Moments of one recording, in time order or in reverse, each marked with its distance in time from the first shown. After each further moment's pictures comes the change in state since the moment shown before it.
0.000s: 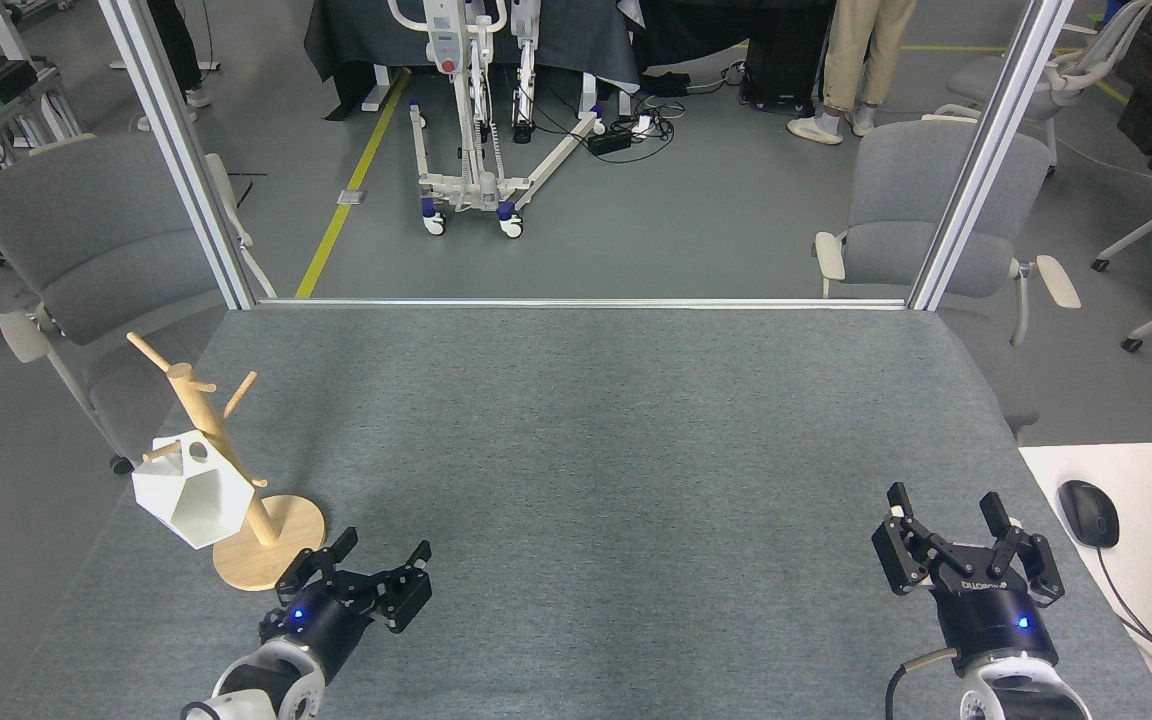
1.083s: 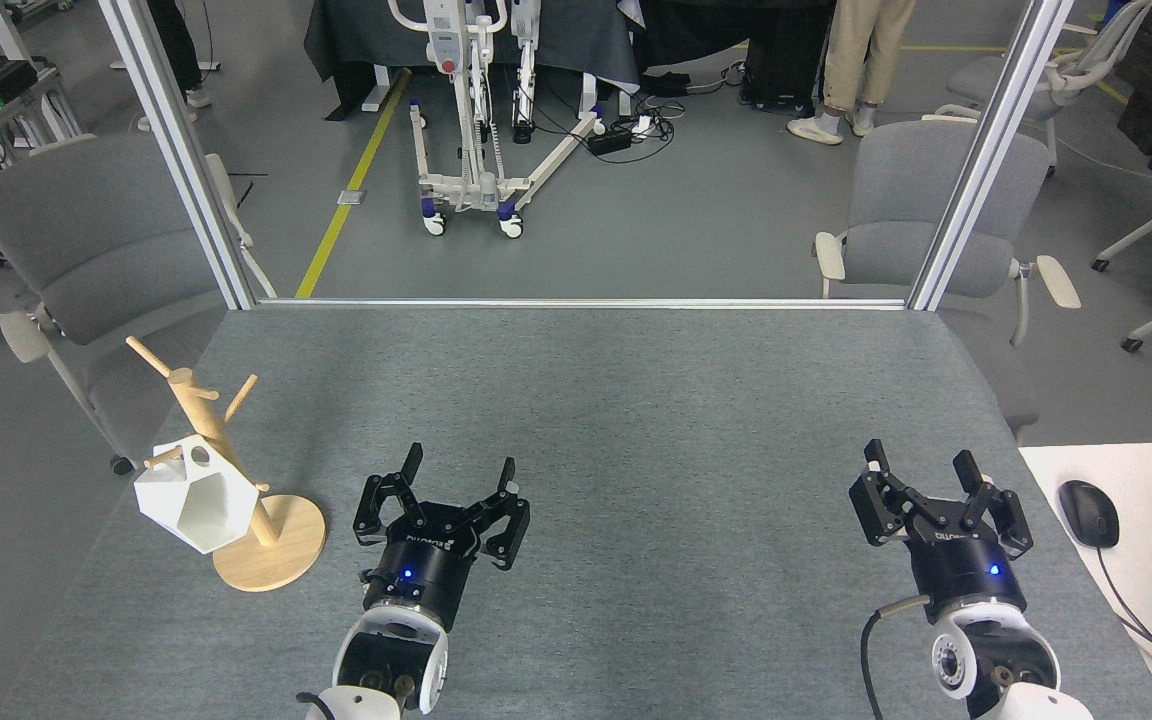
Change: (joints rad) left arm 0.103 -0.058 -0.412 -0.405 0.014 0.530 0.011; right arm -0.121 0.025 0.009 0.077 0.005 0.012 0.022
